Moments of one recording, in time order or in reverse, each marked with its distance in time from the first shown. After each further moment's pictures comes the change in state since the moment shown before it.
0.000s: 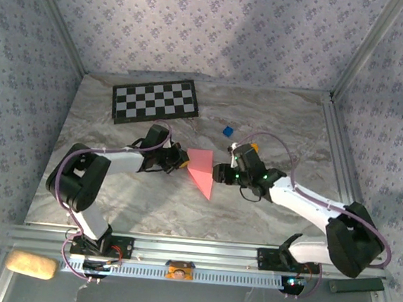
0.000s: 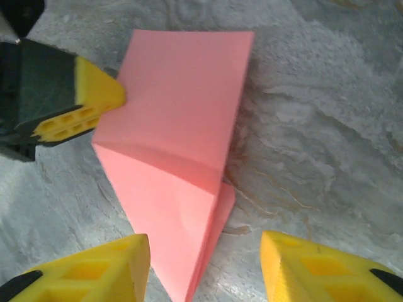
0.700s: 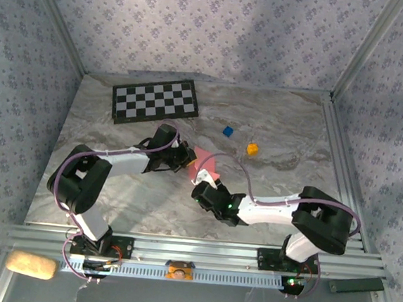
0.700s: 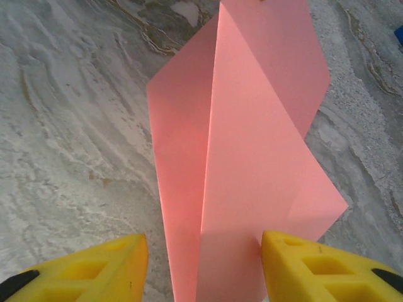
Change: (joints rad) left arm -0.077 -0.006 0.049 0.003 -0.072 -0.051; right arm 0.420 0.269 -0.031 0.163 0.620 -0.317
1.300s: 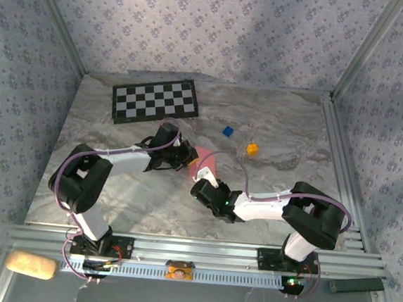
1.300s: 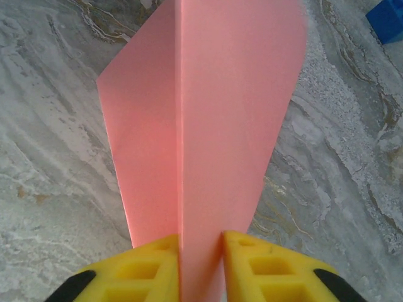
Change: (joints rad) left arm -0.007 0.010 0.032 -0.030 0.000 0.008; right arm -0.035 0.059 0.015 0.006 0.038 0.011
